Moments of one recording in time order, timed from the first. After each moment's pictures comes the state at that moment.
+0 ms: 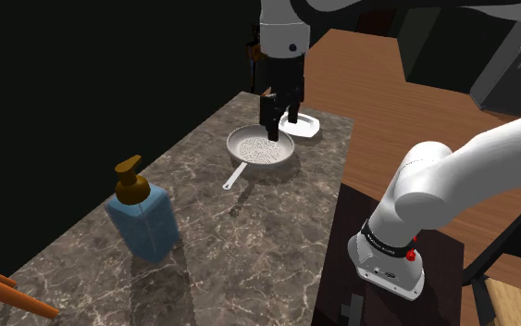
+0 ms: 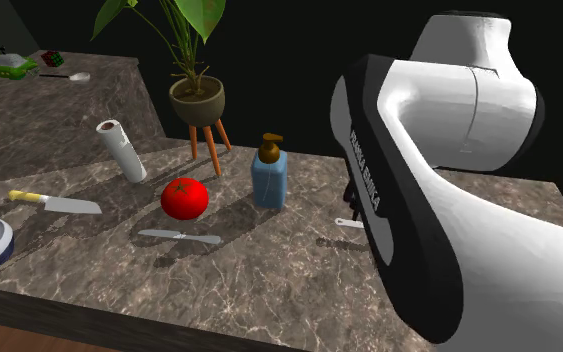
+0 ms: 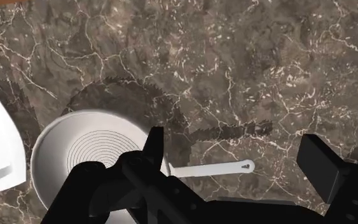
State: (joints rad) arm 0.05 -0.61 0.25 -2.30 0.16 1.57 0.16
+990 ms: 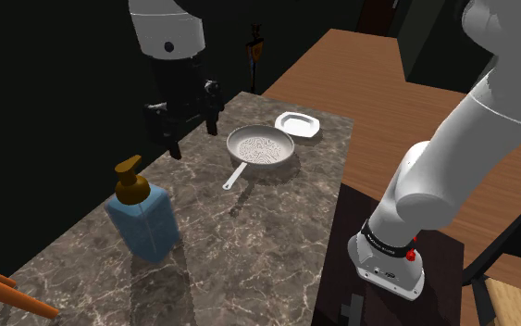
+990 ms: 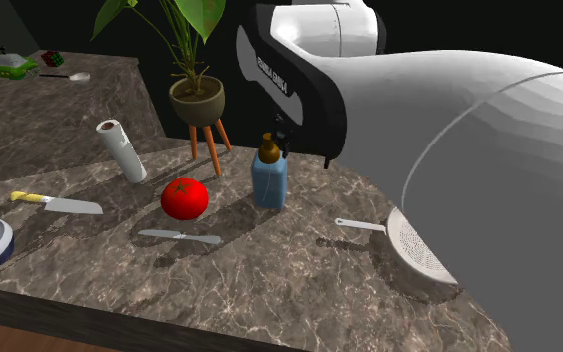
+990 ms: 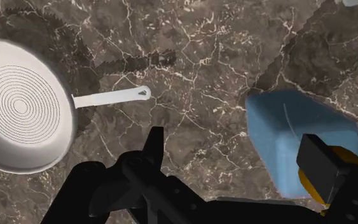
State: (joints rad) arm 0.08 -0.13 0.54 -1.84 0.10 1.64 0.54
